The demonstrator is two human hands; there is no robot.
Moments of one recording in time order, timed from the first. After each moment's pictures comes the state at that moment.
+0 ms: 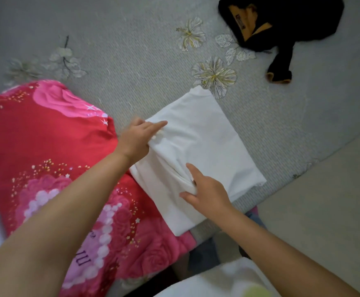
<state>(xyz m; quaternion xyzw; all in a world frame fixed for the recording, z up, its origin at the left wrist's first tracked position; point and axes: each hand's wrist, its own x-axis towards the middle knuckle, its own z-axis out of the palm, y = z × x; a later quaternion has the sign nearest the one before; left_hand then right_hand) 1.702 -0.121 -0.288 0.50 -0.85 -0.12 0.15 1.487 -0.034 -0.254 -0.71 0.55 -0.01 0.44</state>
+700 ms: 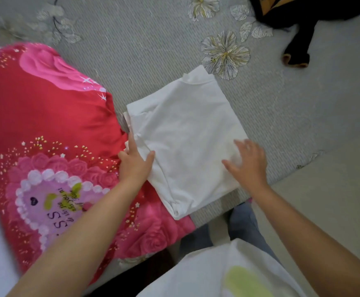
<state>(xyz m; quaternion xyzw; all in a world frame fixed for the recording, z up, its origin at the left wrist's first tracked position) 1.679 -0.033 -0.309 0.85 -0.39 -0.36 0.03 1.425 -0.058 -0.315 -0.67 0.69 -0.03 0.28</state>
